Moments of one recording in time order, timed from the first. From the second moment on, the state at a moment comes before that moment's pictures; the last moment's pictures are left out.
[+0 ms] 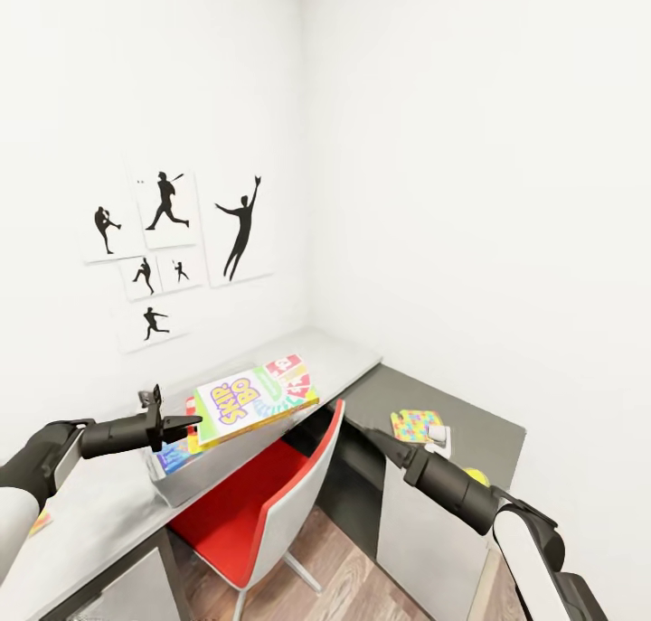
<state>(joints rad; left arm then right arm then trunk) -0.82 0.41 0.10 -0.49 0.13 0.96 -1.52 -0.17 -0.03 -0.01 -1.58 -0.75 0.67 0.73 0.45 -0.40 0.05</state>
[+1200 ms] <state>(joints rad) -0.81 0.41 0.37 -0.48 0.13 0.96 -1.19 -0.17 -0.03 -0.01 -1.58 -0.75 0.67 0.73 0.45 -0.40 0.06</state>
